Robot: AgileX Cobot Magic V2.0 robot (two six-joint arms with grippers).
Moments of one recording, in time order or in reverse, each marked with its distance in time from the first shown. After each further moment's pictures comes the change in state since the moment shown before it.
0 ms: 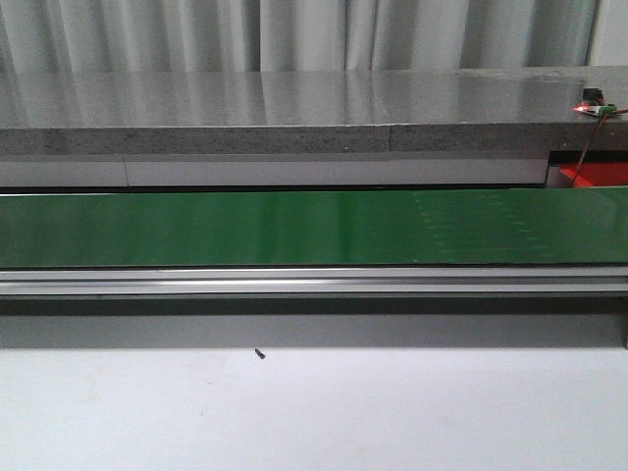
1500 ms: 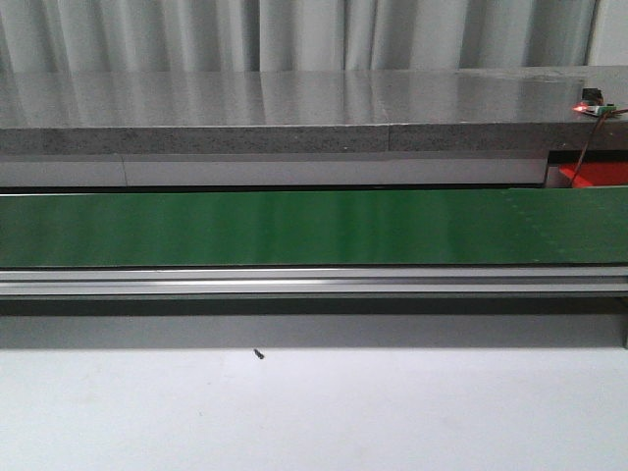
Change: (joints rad) left arm 0.127 0.282 -0.253 -0.049 -0.006 -0.113; right arm 0.000 0.000 0.000 0.000 0.000 0.000
